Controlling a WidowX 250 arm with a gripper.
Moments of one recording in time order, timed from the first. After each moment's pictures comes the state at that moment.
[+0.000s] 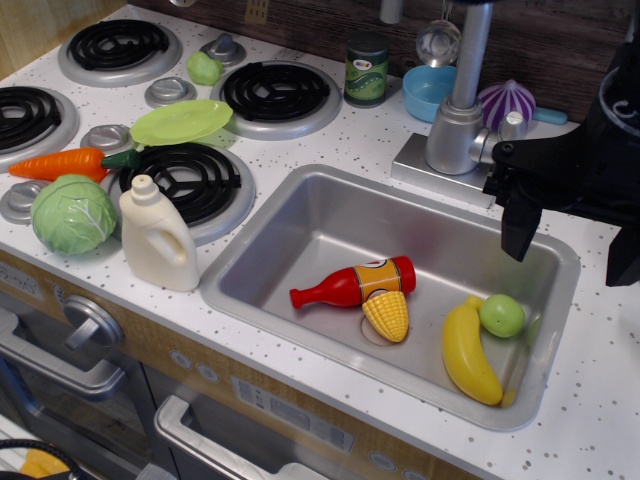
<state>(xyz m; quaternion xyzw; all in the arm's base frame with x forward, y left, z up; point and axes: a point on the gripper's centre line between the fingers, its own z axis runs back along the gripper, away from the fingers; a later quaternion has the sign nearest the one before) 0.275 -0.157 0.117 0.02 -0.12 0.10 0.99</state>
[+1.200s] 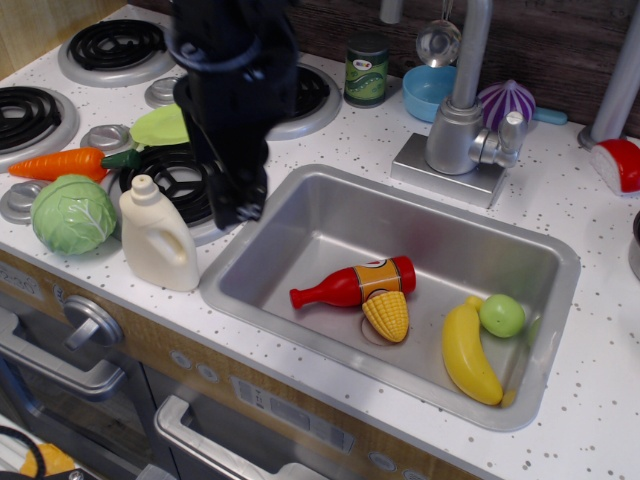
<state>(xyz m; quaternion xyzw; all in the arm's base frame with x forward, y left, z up) 0.234 0.042 0.120 0.11 -0.08 -0.38 0.91</state>
